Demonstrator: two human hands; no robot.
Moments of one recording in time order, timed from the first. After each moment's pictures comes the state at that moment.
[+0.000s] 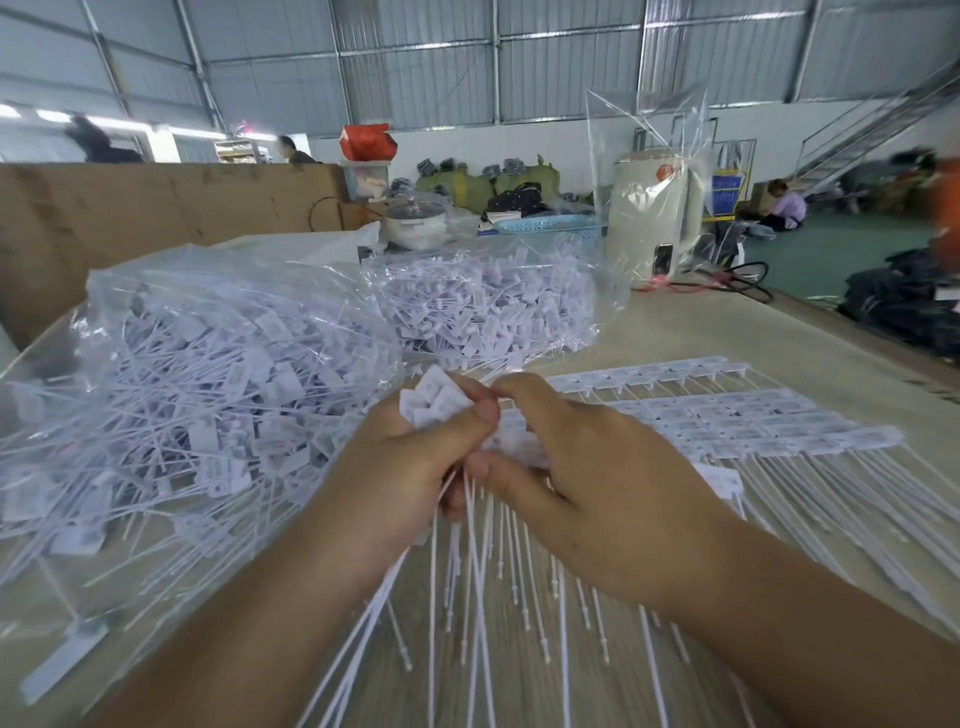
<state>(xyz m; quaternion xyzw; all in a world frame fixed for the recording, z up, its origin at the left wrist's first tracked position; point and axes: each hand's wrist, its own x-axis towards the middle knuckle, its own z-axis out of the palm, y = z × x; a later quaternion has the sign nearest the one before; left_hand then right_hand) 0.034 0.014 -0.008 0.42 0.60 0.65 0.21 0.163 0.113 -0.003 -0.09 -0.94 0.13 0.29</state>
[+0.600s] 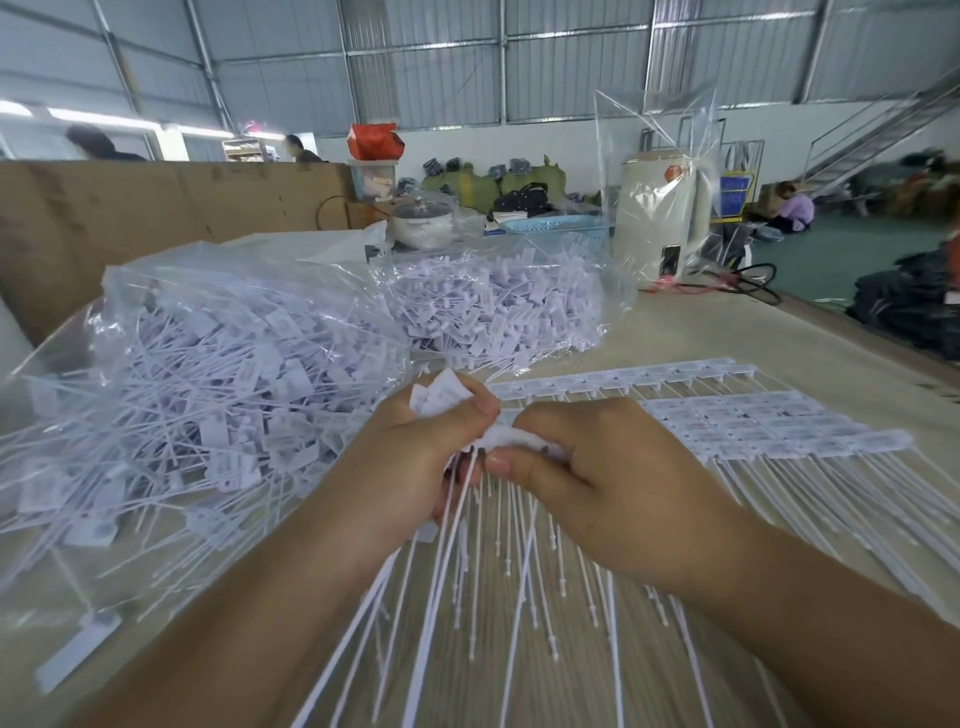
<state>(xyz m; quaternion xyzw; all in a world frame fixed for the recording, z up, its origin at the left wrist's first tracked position) 0.029 0.014 -0.005 0.37 0.62 0.65 0.26 0.158 0.122 -0.004 -0.09 -0.93 0.19 0.29</state>
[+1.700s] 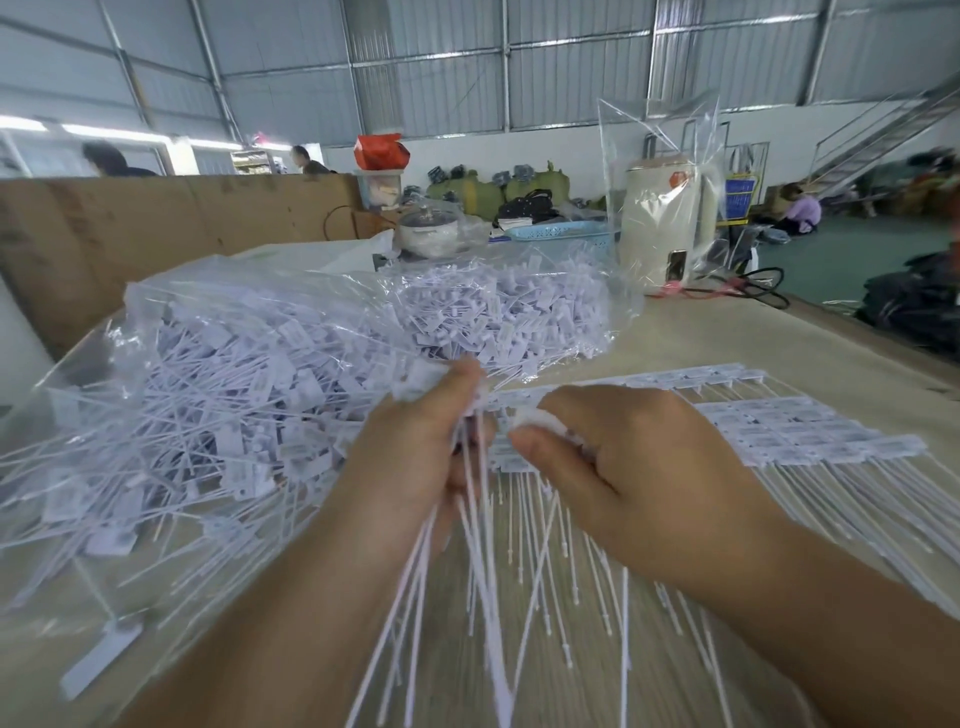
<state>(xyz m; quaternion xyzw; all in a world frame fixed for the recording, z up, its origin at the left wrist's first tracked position) 0.021 0.016 -0.006 0.29 0.61 0.68 0.28 0.166 0.116 0.009 -0.10 -0.93 0.07 0.33</state>
